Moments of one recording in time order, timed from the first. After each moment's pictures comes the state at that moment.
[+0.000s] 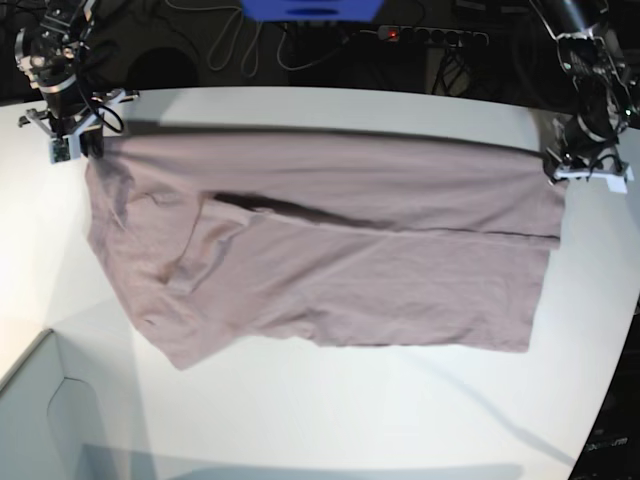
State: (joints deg) left arm 8.2 -10.3 -39.5 71.2 -37.5 -9.7 42.4; right arm -21.9 -0.9 41.0 89.1 -16.4 39.9 -8.3
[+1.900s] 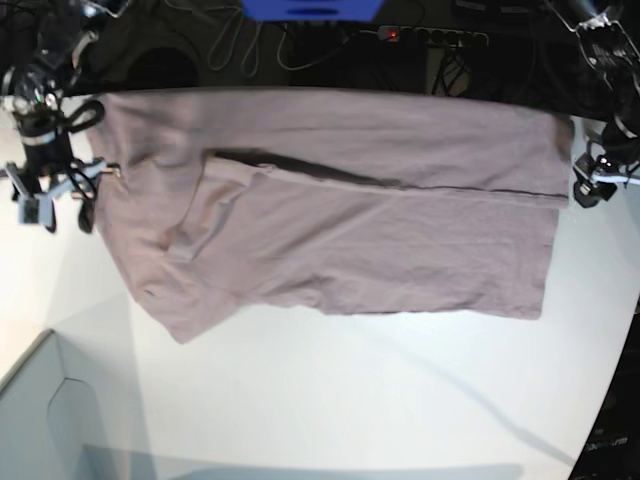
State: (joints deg) left arm 8.1 -9.8 -48.5 83.6 -36.4 -17.5 48.9; right arm -8.6 -2.8 44.6 91.3 -13.0 39.6 -9.0
